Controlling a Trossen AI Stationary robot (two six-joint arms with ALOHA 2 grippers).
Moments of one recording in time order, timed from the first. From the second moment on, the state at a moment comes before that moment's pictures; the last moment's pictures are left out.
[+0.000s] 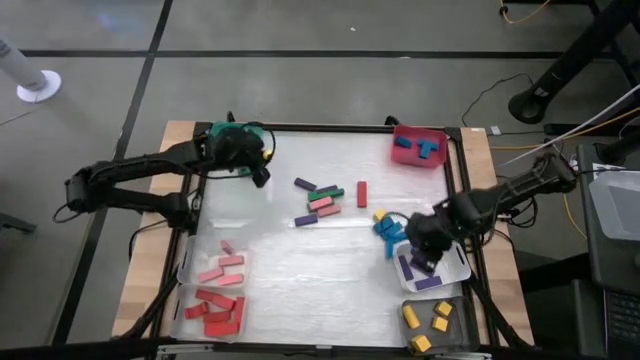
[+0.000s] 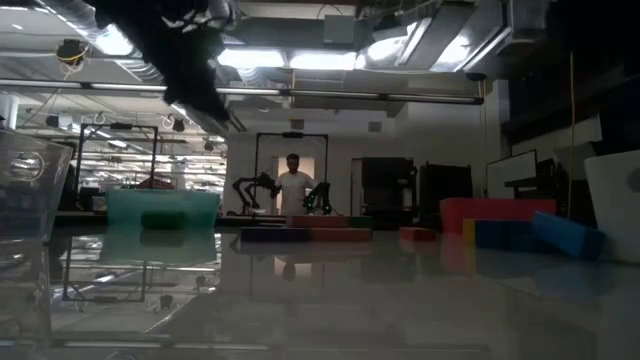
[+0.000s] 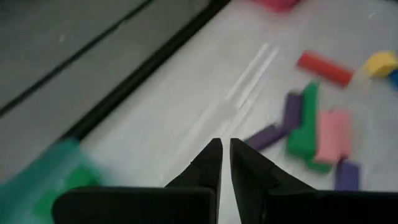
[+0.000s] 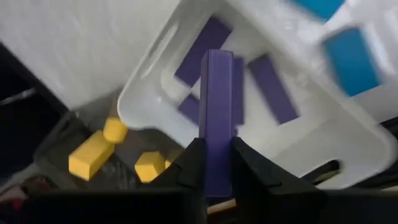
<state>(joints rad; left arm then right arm) 0.41 1.03 0.80 -0.46 -0.19 -0.12 0.41 1.22 1.06 -1.24 -0.27 1.07</state>
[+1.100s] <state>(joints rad) 0.48 1.33 0.80 -0.89 -0.23 0.14 0.56 1.29 0.95 -1.13 -0.28 1.10</state>
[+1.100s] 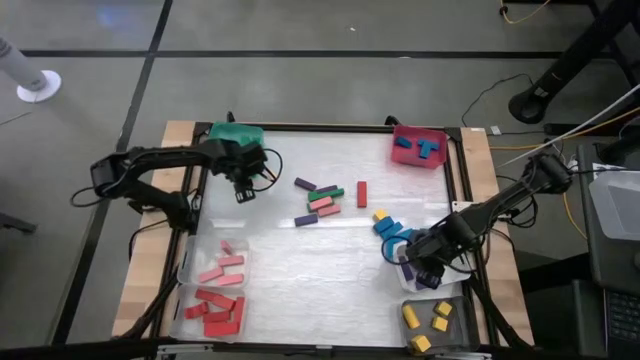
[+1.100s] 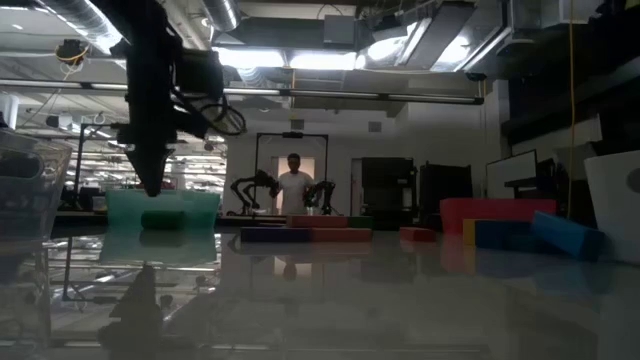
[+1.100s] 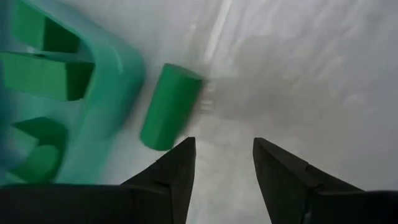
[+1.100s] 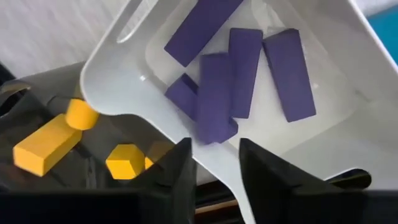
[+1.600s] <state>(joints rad) 0.50 1.45 0.80 -0.74 -0.28 0.27 0.56 1.35 0.95 -1.12 -0.28 1.10</state>
